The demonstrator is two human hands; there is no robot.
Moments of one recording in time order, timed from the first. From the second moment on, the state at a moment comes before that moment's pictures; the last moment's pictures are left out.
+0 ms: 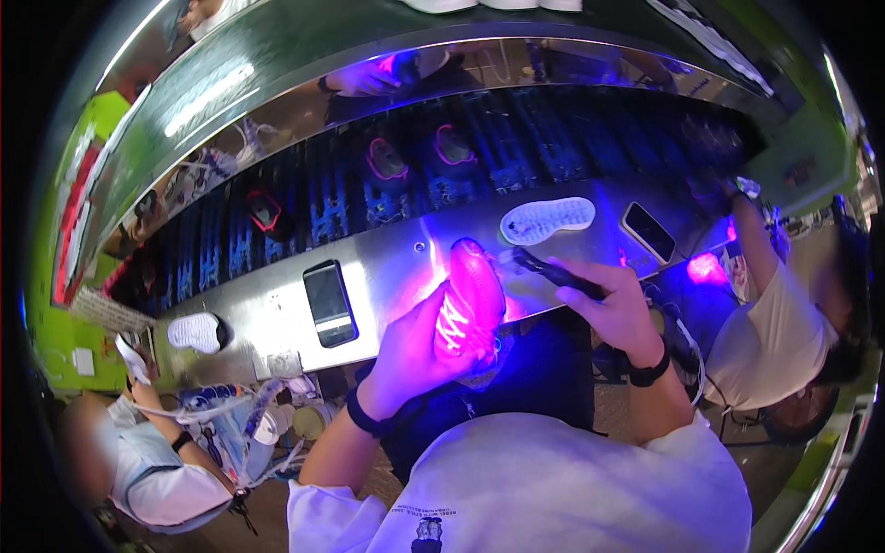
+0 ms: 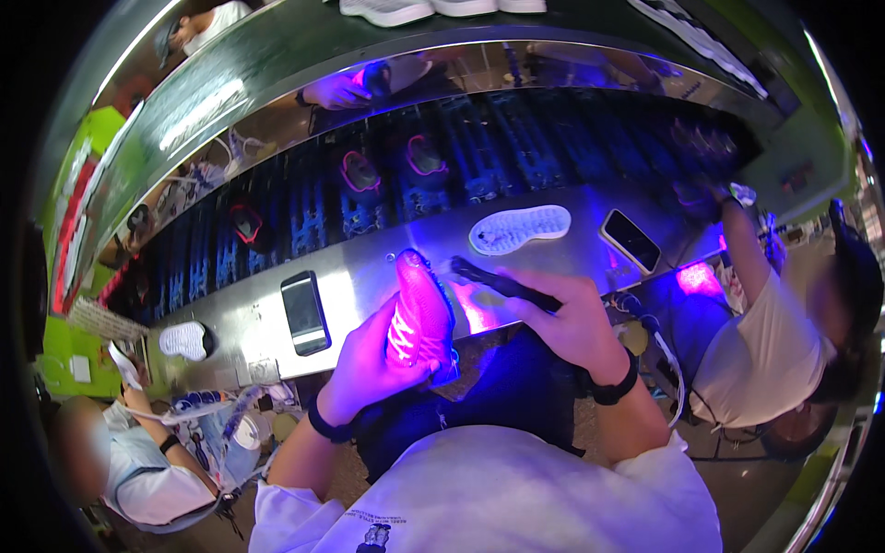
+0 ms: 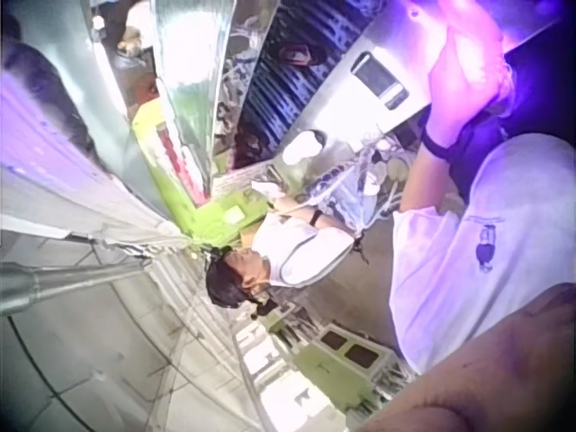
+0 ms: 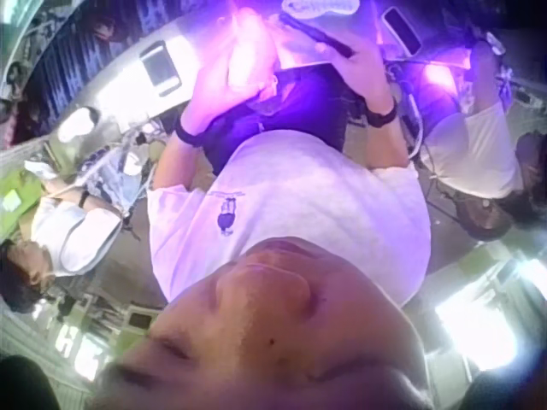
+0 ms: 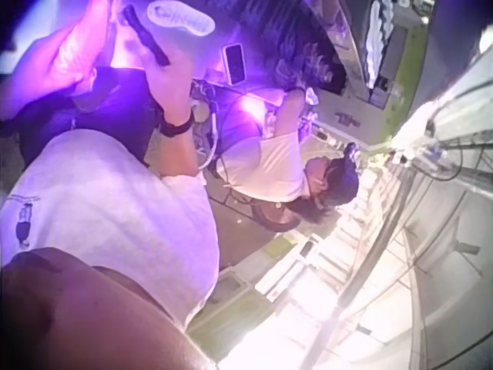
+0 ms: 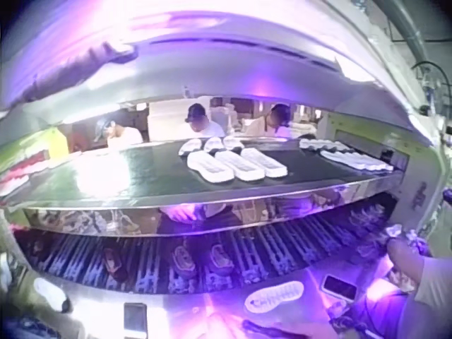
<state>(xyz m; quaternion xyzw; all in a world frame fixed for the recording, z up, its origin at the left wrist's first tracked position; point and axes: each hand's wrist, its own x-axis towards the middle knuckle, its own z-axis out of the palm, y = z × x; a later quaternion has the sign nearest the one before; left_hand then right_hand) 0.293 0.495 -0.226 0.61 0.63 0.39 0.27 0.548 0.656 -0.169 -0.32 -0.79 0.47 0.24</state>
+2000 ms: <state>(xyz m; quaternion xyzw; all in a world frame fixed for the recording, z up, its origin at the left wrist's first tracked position) 0.326 0.510 -0.218 0.21 0.54 0.54 0.61 0.631 0.640 -0.174 -0.30 -0.80 0.50 0.14</state>
